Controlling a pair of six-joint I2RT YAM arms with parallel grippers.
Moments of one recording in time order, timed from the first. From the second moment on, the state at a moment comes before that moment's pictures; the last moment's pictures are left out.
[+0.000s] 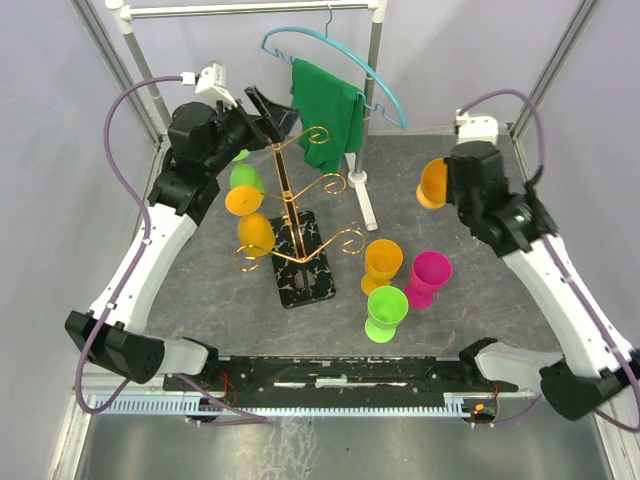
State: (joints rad) left arm -0.36 1.35 1.52 -0.20 0.18 -0.55; right arm 0.48 1.21 1.44 -0.83 0.59 0.16
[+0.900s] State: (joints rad) left arm -0.36 1.28 1.39 0.10 0.15 -1.14; right arm 0.55 1.09 1.52 -0.50 0.57 -0.15
